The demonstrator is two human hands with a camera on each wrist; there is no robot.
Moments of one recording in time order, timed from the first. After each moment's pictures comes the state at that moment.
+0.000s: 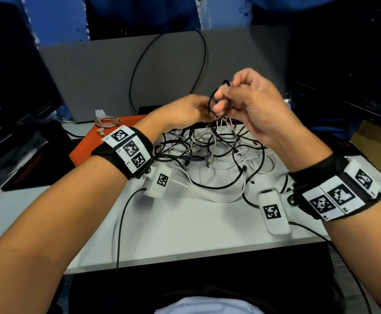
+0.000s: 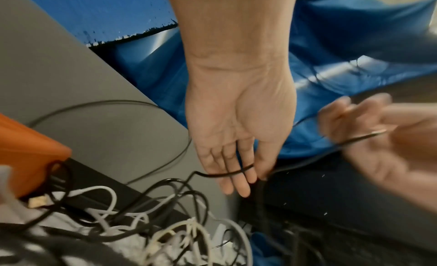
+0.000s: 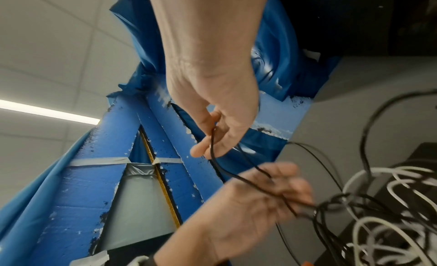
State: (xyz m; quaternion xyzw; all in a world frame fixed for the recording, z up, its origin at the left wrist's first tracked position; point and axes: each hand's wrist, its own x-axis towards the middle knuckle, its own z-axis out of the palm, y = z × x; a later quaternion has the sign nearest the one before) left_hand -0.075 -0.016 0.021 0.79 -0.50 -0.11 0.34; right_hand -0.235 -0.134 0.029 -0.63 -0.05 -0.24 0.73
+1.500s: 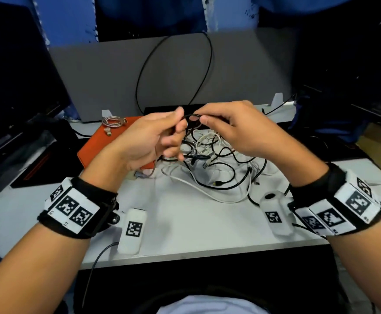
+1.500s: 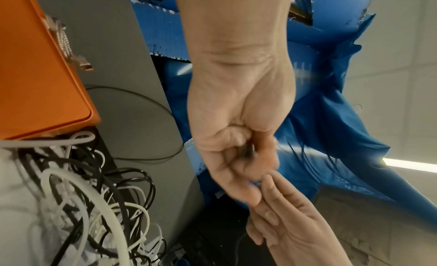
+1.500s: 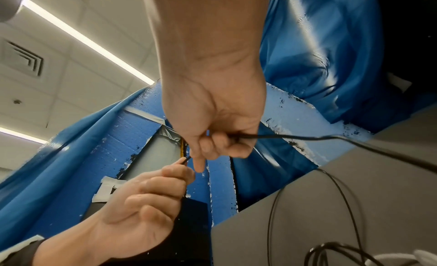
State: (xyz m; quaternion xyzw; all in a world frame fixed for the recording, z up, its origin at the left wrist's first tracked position) left_hand -0.153 0.092 0.021 0.63 -0.37 -0.30 0.61; right_hand -0.244 -0.110 0.023 -0.93 -0.12 -0.25 0.25
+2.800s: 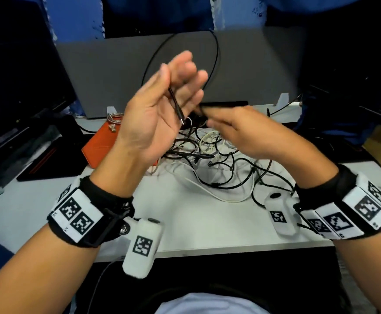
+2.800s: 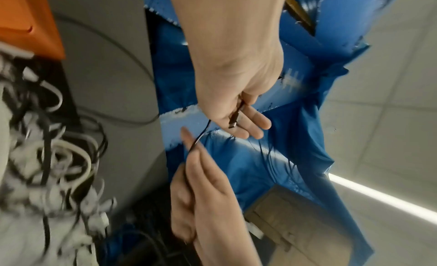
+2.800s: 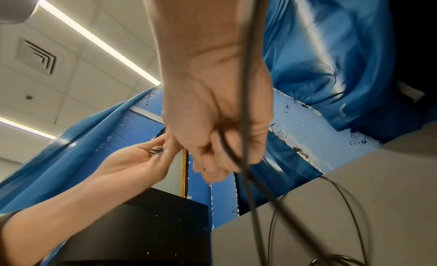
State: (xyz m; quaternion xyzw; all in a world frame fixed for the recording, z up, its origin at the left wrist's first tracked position) left_hand -0.188 0.078 0.046 0.40 -0.36 -0.18 0.82; right_hand -0.247 -0.109 0.025 -0.96 -0.10 -0.18 0.18
